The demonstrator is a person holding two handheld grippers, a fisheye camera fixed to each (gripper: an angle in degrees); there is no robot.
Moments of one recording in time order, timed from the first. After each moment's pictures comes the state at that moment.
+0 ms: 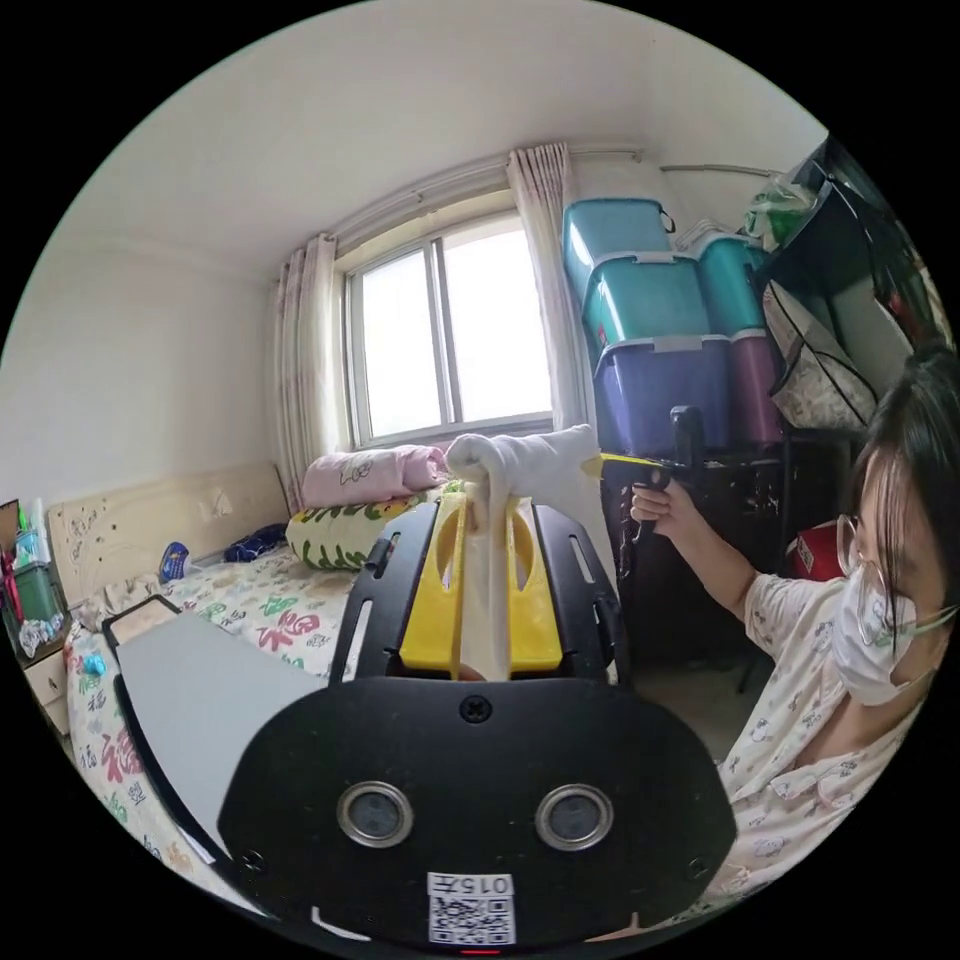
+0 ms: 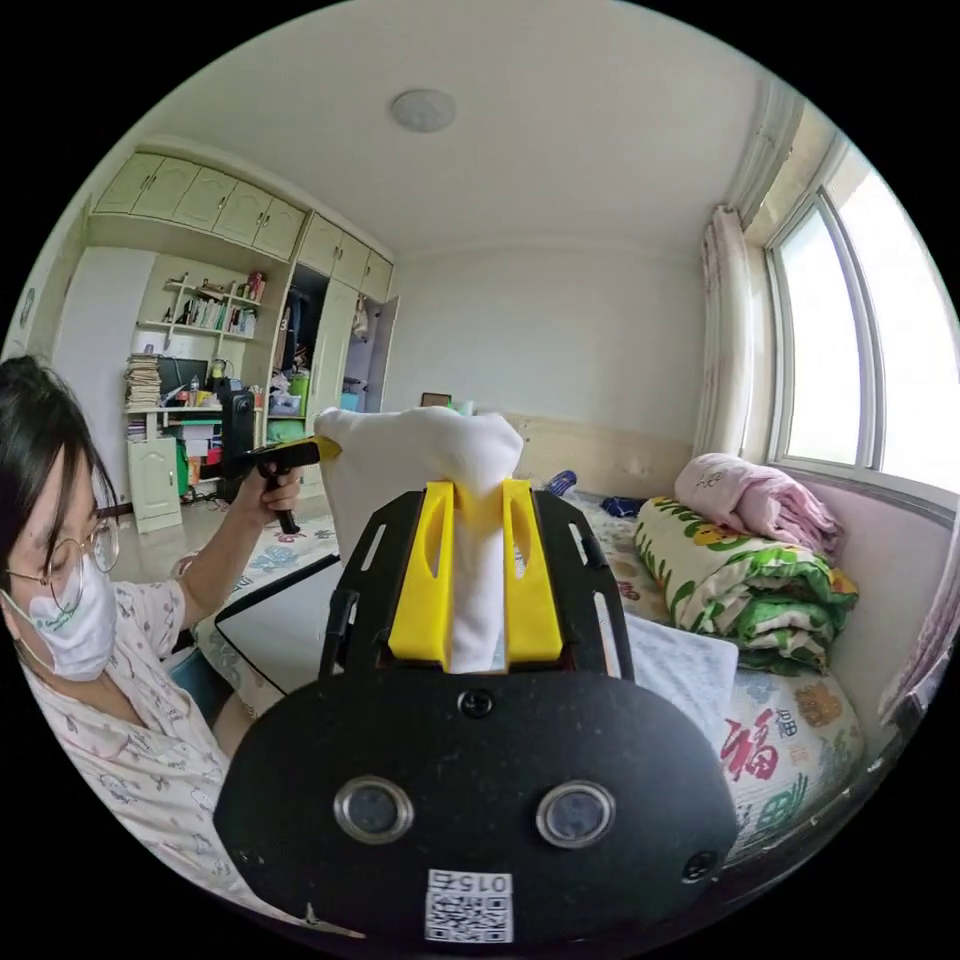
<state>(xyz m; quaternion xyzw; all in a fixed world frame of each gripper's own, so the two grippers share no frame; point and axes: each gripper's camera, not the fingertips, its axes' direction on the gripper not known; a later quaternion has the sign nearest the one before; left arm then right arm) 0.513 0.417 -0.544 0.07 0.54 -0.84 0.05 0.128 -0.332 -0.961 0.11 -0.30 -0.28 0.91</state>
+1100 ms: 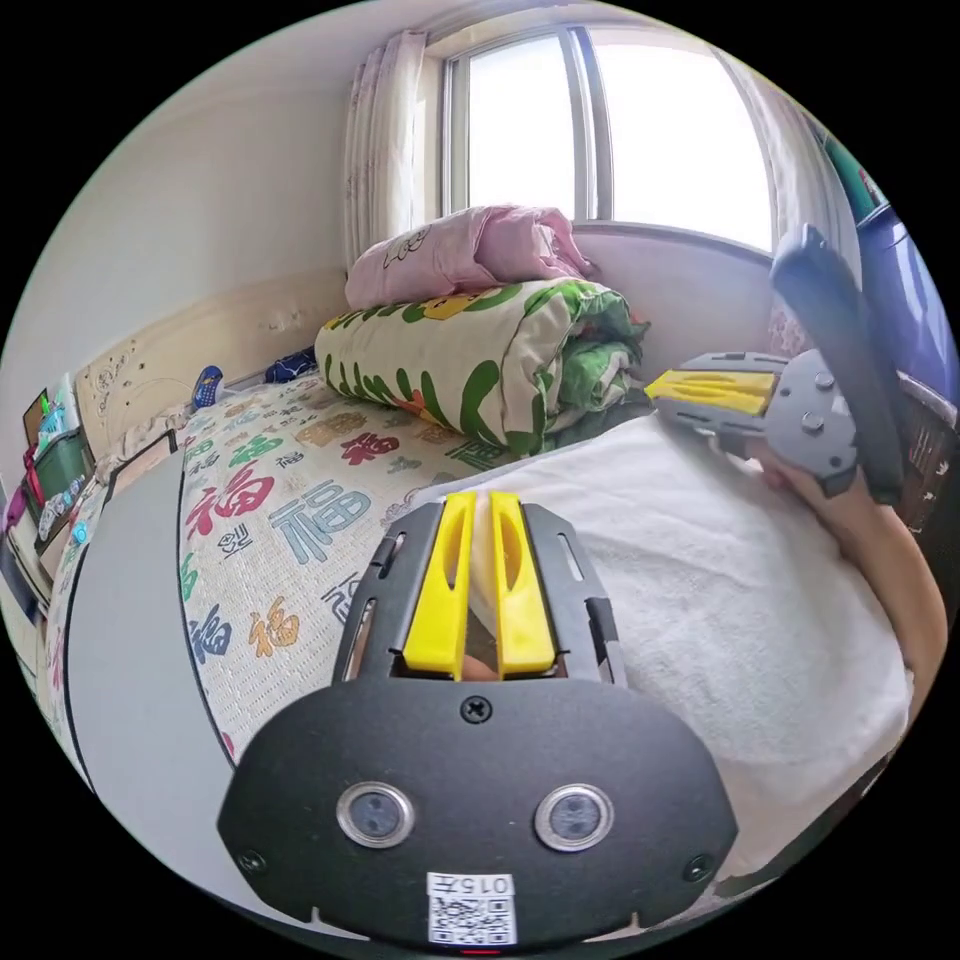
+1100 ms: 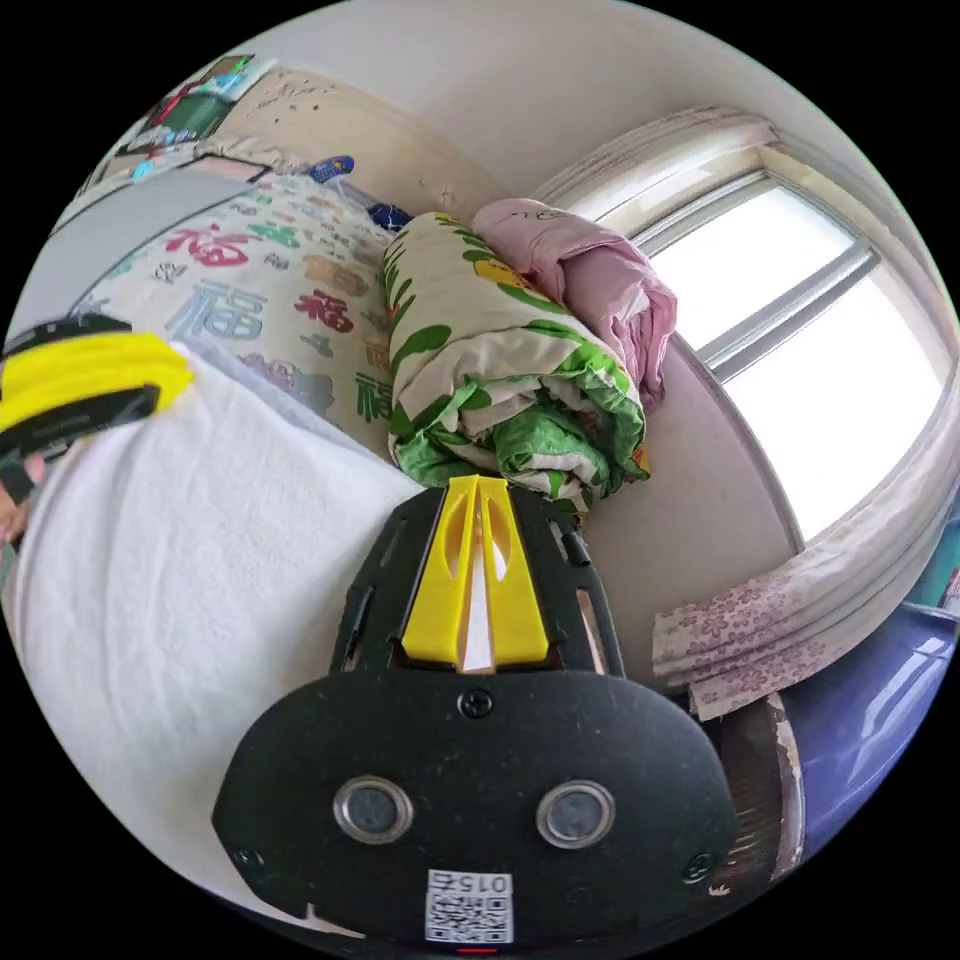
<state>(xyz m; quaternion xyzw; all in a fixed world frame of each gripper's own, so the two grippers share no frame) 0.627 0.024 -0.184 -0.14 0.71 -0.68 0.06 0.097 -0.284 -0.146 -0.13 0.27 -0.43 0.85</state>
